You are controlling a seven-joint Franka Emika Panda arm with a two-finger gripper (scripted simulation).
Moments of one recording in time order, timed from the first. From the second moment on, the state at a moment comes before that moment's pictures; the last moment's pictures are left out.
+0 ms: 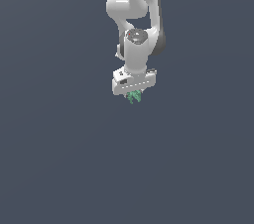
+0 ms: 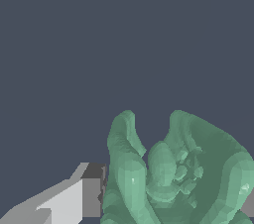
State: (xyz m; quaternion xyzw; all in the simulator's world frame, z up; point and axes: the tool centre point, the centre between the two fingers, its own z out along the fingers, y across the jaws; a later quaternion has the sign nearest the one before) arm -0.103 0.032 0.126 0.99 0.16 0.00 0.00
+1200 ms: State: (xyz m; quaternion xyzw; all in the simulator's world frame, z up) arm -0.046 0.038 0.340 0.99 0.16 0.00 0.00
